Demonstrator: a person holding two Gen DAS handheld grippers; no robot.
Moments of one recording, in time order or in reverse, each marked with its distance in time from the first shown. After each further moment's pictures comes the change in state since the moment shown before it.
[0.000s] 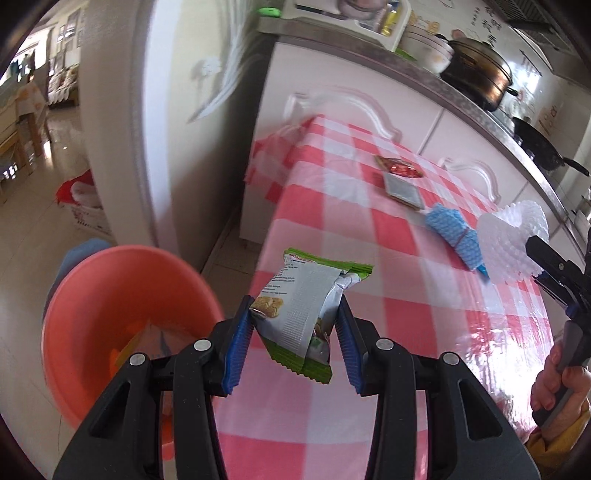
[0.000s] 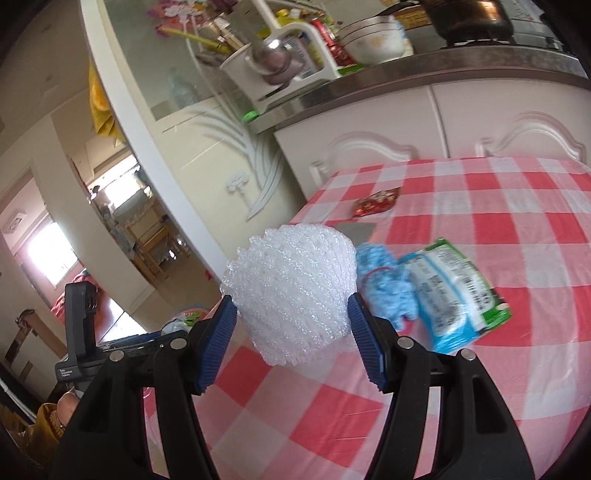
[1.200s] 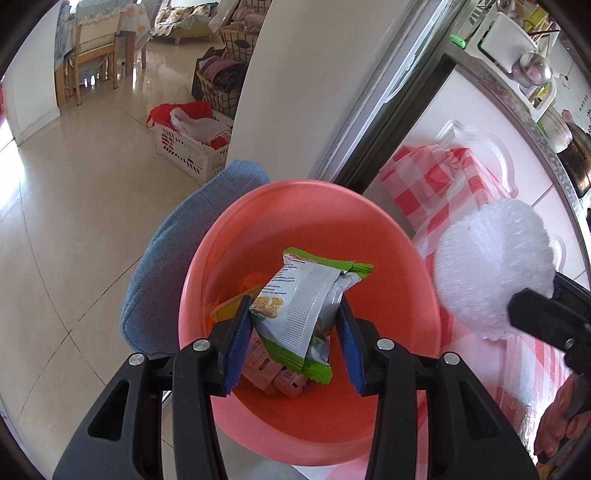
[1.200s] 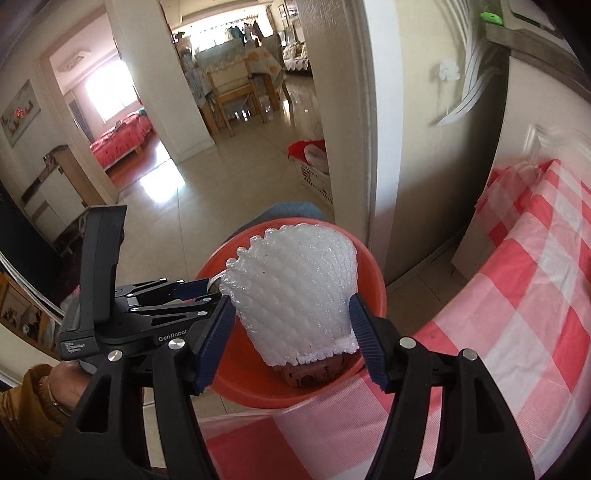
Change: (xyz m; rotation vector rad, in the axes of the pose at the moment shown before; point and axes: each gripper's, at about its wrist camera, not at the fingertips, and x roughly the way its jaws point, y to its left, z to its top) left arm 0.000 0.174 -0.050 -0.354 0.014 0.168; right arm 0.192 0.233 -0.049 -0.454 0.461 0.170
